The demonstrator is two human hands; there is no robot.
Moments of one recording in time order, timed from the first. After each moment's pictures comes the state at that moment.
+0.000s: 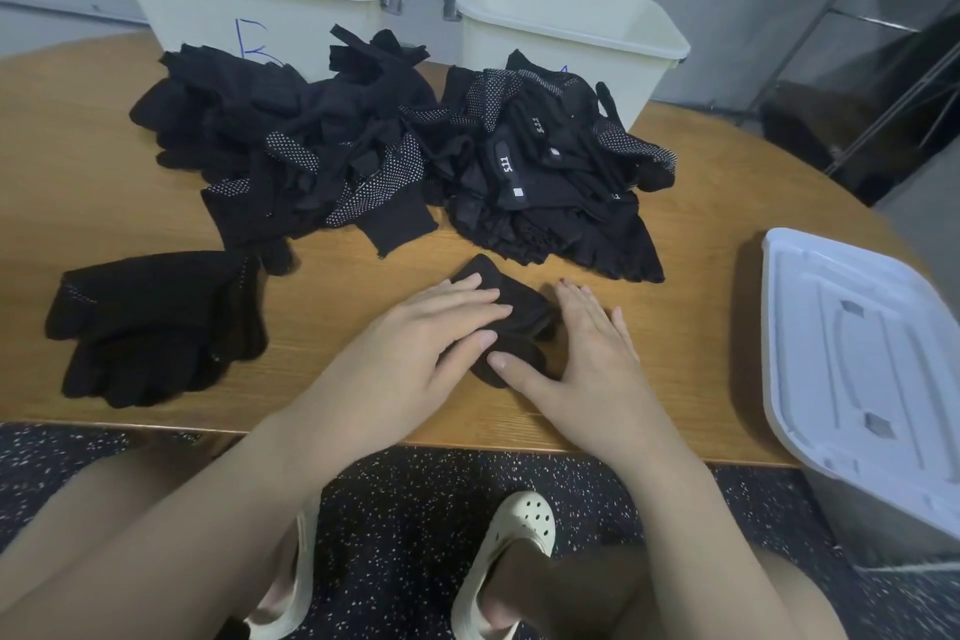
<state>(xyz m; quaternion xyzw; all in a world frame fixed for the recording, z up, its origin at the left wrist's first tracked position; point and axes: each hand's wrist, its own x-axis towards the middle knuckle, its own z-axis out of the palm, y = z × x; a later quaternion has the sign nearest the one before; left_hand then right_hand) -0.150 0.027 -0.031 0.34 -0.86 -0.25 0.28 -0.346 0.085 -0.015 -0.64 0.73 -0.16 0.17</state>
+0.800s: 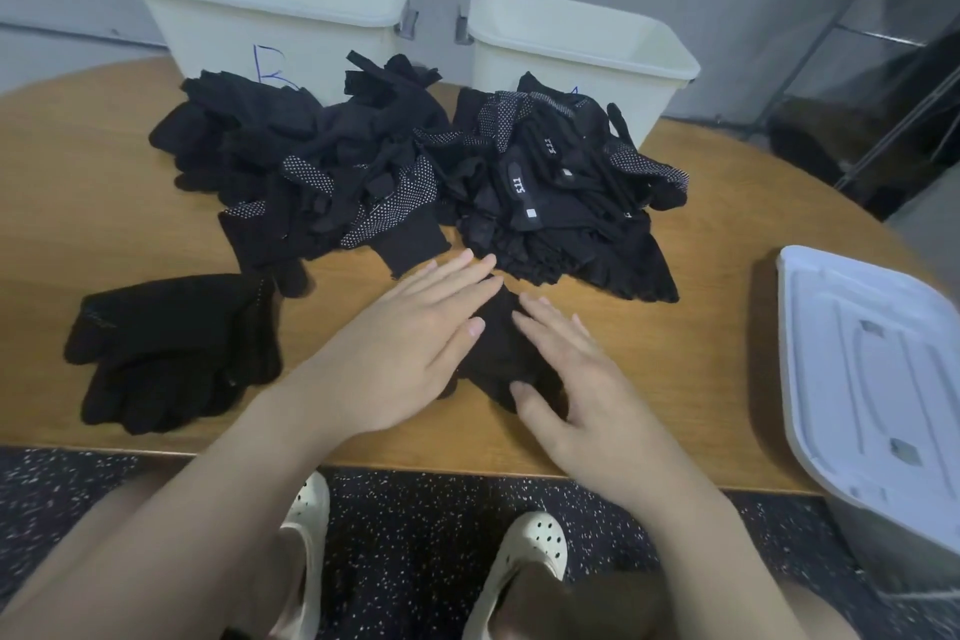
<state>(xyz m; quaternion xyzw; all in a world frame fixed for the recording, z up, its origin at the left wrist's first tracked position) -0.137 -0.006 -0.017 0.34 -0.91 -0.17 0.17 -0.342 0.088 -0.014 -0.74 0.61 -0.22 0.20</state>
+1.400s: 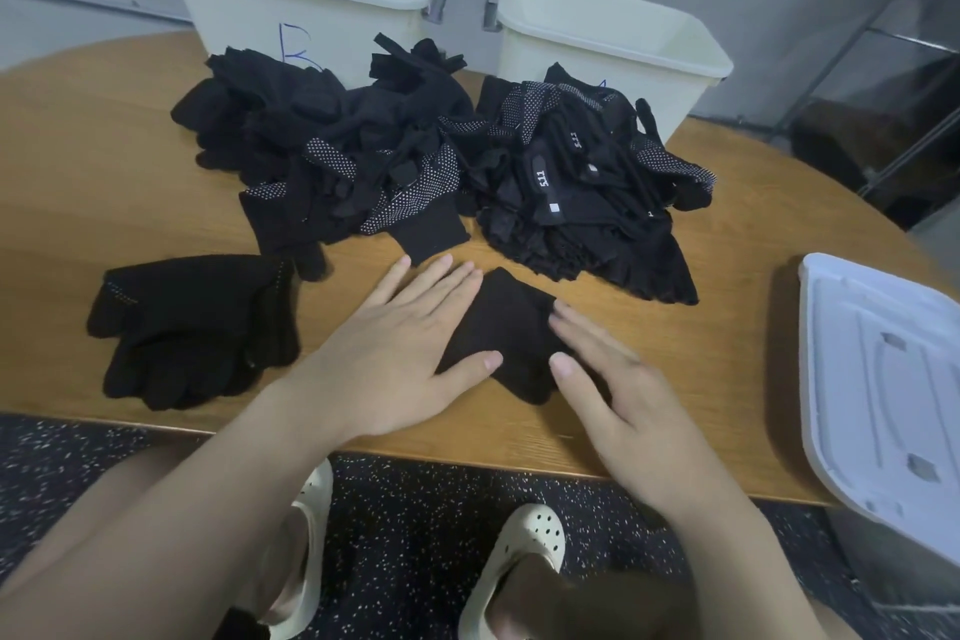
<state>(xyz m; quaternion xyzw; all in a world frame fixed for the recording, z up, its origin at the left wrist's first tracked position) -0.128 0.002 -0.025 0.42 -0.90 -0.12 0.03 -0.354 0.094 -0.013 -0.68 0.64 -0.25 0.25</state>
